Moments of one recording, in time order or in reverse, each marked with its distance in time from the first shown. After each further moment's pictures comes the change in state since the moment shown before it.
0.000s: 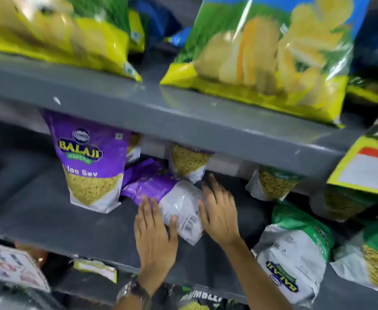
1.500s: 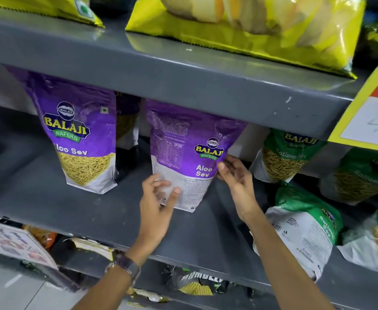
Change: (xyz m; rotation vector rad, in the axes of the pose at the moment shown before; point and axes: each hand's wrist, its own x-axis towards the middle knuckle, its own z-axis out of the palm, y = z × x) left_hand 0.018 -0.002 0.016 -0.773 0.050 0.040; right_hand 0.013 0.029 -0.032 1.378 0.047 0.492
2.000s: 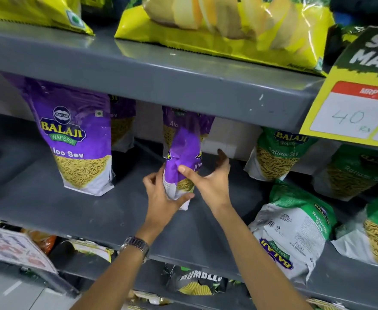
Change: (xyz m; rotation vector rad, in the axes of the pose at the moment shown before) left_hand 0.019 -0.004 0.020 0.187 -0.105 0.027; right_hand -0.006 -0.007 0.046 -0.331 0.215 0.162
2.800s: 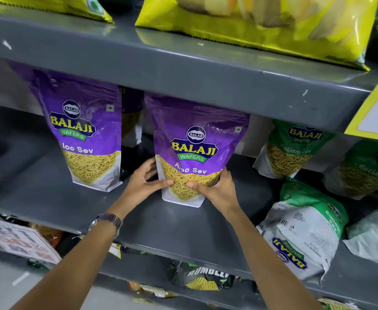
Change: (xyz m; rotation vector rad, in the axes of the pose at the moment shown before) left_hand 0.051 -0.036 -0.070 -0.302 -0.356 -0.160; right_hand 0.013 0.050 0.003 -0.114 -0.155 0.003
